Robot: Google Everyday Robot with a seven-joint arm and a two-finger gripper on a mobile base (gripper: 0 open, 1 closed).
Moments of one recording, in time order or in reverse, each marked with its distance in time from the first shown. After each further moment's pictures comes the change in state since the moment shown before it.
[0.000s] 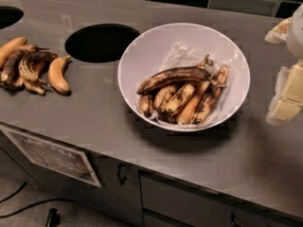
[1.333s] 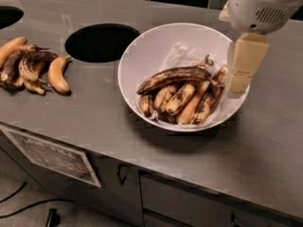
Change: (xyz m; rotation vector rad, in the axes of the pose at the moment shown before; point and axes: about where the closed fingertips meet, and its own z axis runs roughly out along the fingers) arm -0.082 -0.027 0.007 0.007 0.054 -0.163
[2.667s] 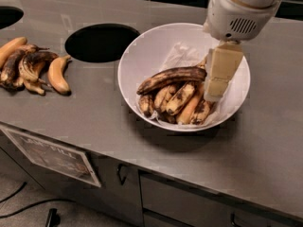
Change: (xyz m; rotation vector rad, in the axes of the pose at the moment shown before) arm -0.027 0.003 0.020 -0.017 -0.019 0.005
